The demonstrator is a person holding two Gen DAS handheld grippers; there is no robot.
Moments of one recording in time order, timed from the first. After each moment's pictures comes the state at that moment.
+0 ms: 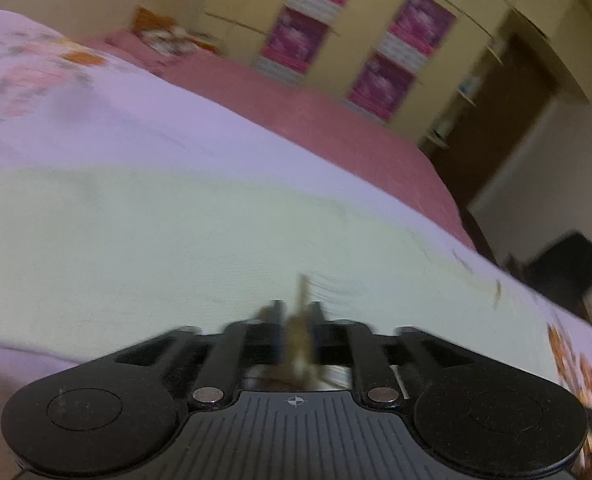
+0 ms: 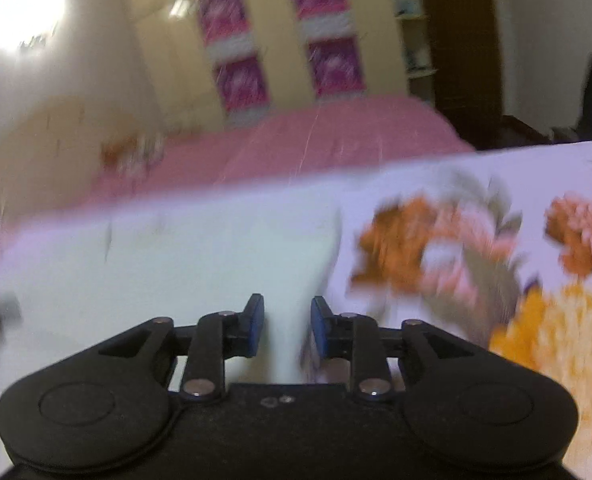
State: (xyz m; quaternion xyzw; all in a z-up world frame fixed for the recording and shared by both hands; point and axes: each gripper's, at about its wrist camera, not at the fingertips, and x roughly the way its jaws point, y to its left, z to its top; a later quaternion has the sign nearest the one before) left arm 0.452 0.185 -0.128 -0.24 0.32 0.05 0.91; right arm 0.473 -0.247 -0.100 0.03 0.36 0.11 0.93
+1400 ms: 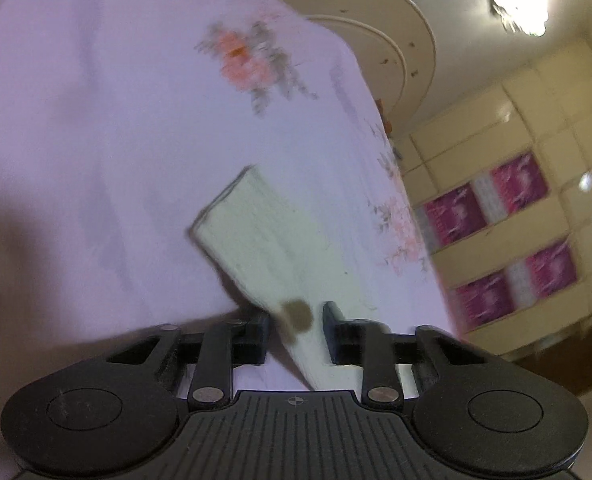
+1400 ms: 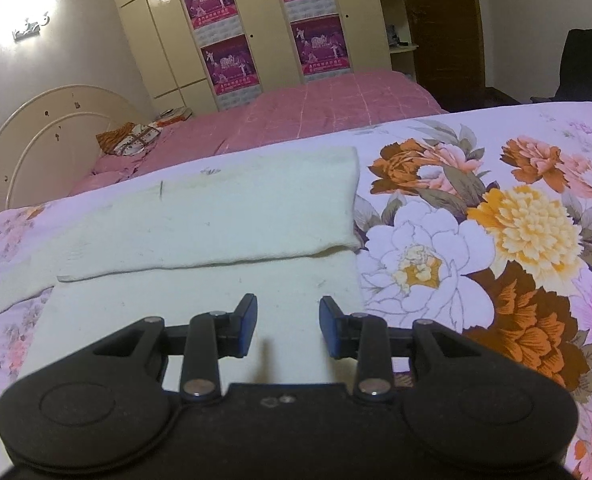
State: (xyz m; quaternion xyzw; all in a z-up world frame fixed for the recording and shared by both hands) left arm 0.299 0.414 -0.169 -0.48 0.19 0.29 0.81; right arm 0.380 -0.222 -0.064 0.09 0.38 0.08 0.92
